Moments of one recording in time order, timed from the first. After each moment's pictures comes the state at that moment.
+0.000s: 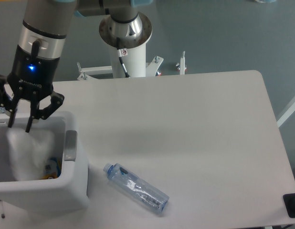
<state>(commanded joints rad) 2.11 -1.72 -1.43 -0.99 1.10 -0.03</state>
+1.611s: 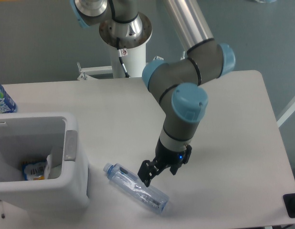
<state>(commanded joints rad) 2.42 -2.16 -1.44 -0.99 1.30 -0.09</state>
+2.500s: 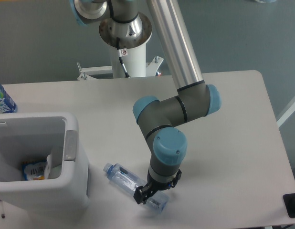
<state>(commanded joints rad) 2.35 -2.28 -1.35 -0.99 1.46 -0.22</state>
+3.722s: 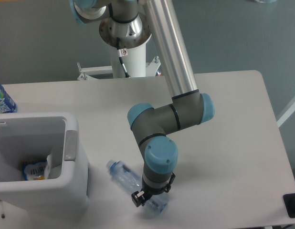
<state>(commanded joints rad) 2.33 -2.29 -1.34 -0.99 1.47 -0.26</state>
